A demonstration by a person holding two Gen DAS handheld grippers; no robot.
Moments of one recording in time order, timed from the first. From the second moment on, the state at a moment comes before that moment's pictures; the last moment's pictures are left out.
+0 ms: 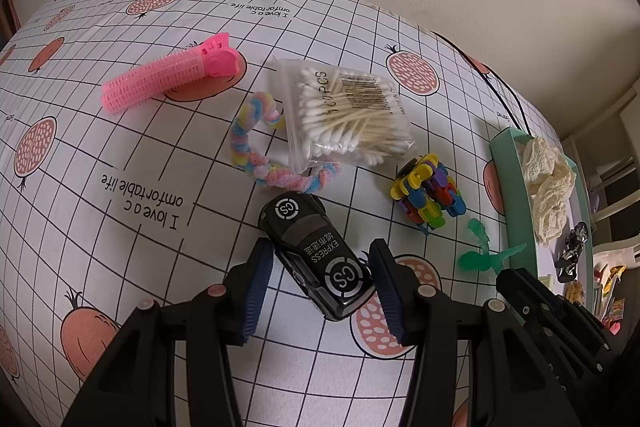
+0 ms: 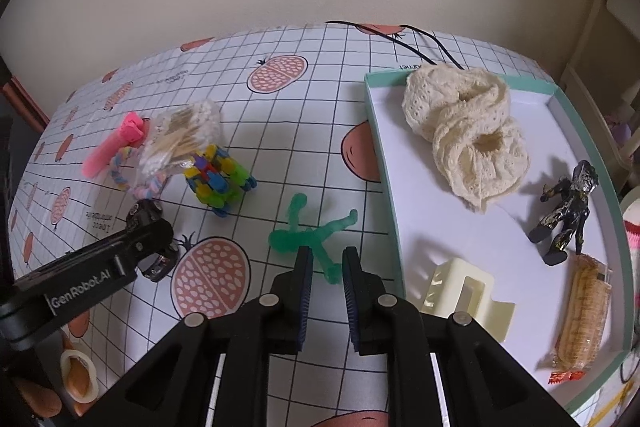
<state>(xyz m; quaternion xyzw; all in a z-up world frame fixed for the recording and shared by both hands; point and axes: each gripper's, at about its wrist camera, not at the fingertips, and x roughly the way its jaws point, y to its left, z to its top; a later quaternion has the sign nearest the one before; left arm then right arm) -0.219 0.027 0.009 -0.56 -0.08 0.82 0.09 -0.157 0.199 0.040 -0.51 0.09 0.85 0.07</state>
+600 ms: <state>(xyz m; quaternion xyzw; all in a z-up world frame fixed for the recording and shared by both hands) -0.218 0.030 0.009 -0.56 -0.08 0.82 0.09 -0.159 0.195 0.028 -0.52 0.07 0.85 0.08</state>
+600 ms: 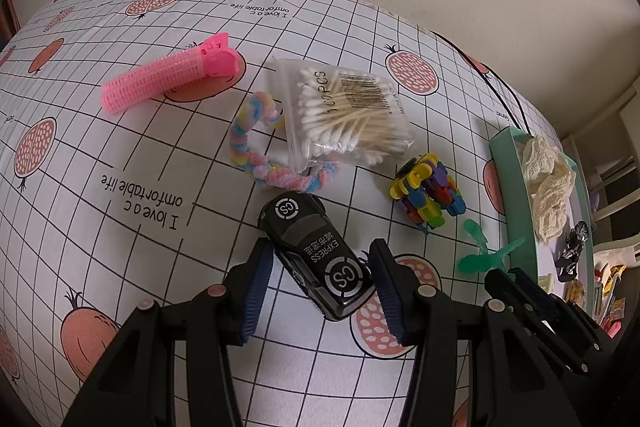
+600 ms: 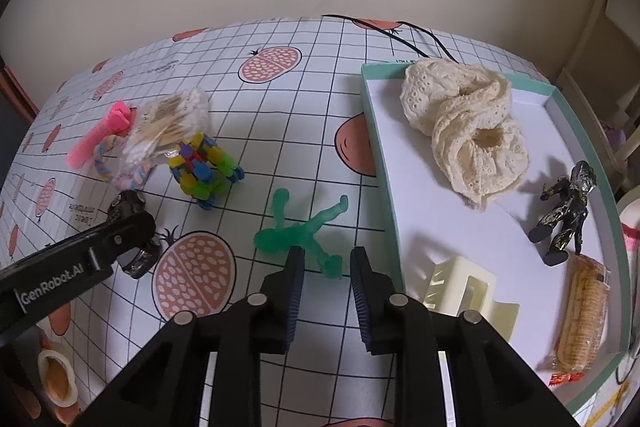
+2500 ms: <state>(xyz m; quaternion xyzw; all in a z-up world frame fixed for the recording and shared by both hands) -0.168 0.143 0.090 -0.50 -0.10 0.82 0.25 -0.088 0.329 0.118 -0.39 0.15 0.90 0.14</state>
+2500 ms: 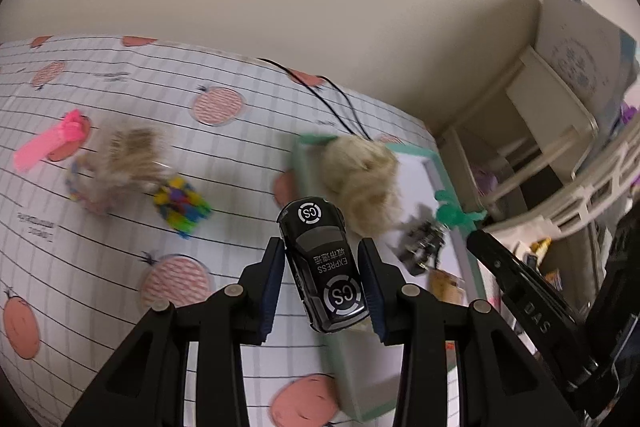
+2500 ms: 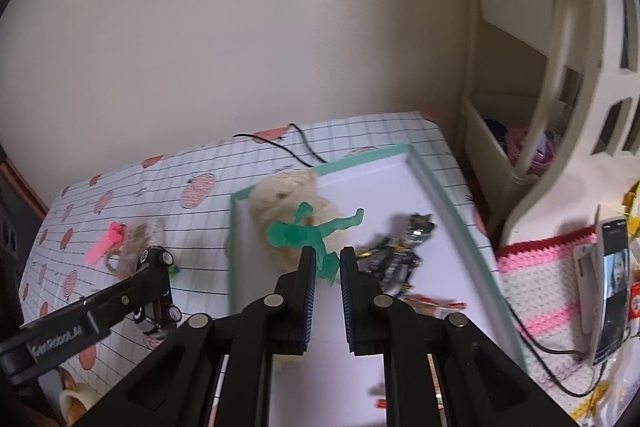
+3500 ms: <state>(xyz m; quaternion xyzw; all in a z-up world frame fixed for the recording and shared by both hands) -0.116 0.231 0.036 -0.57 0.00 0.76 0.31 -0.081 0.356 0.081 -0.45 0.19 0.86 0.14</state>
